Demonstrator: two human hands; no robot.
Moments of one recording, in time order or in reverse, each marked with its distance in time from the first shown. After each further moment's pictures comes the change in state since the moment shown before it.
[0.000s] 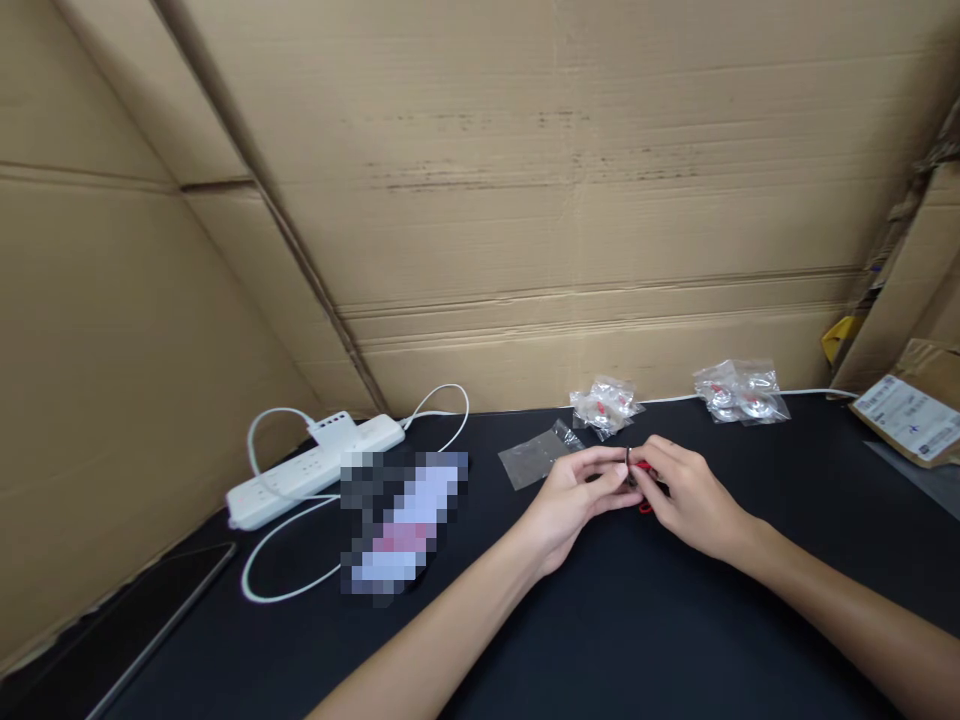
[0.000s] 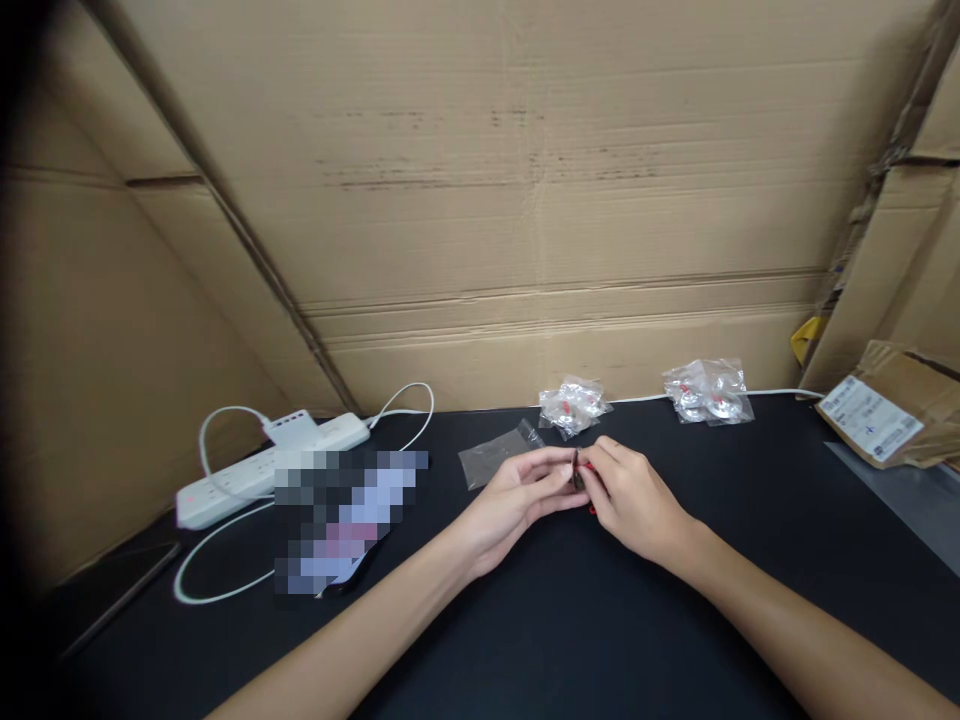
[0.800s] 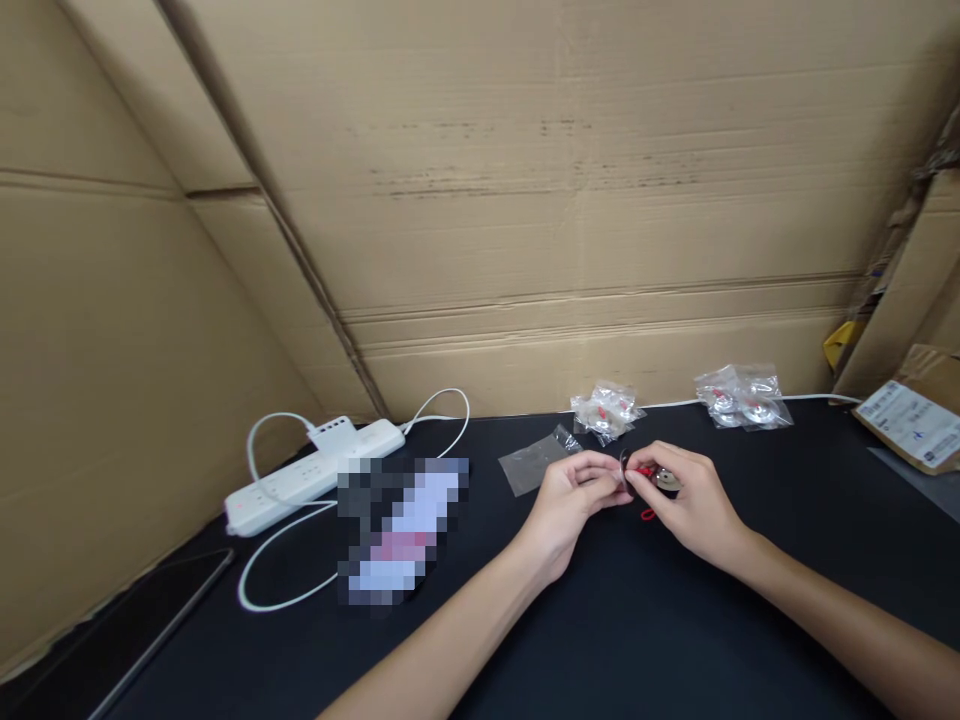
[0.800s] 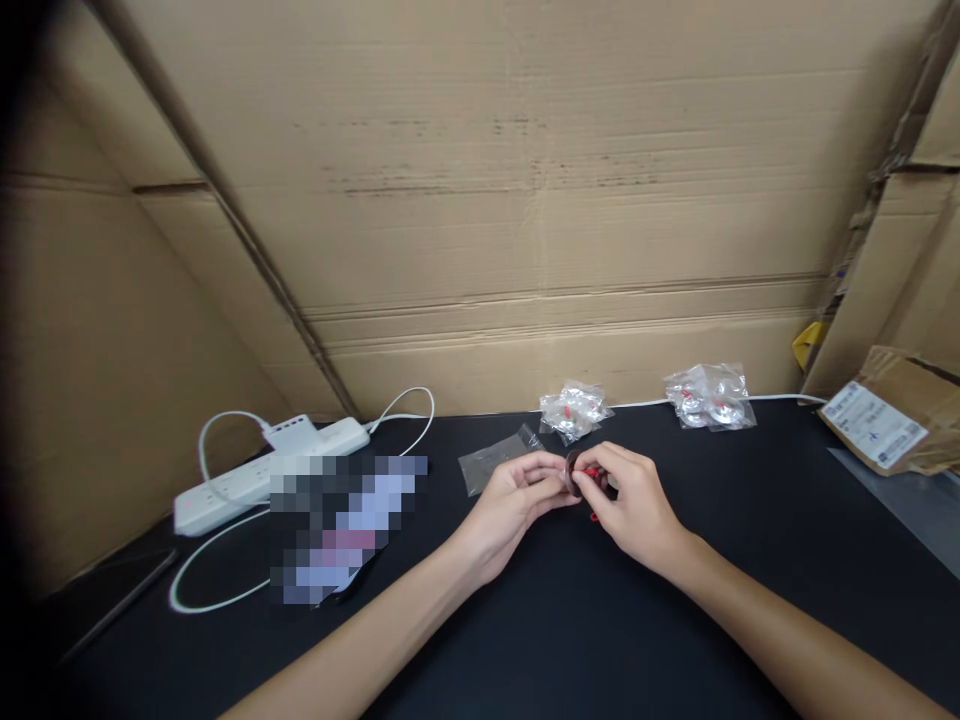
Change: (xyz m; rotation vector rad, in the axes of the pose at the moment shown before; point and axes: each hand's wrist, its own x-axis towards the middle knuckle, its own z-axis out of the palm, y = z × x) left_hand 0.005 -0.006 -0.003 0.046 0.120 0.057; right_hand 0.004 -0.009 0.001 0.235 0.153 0.094
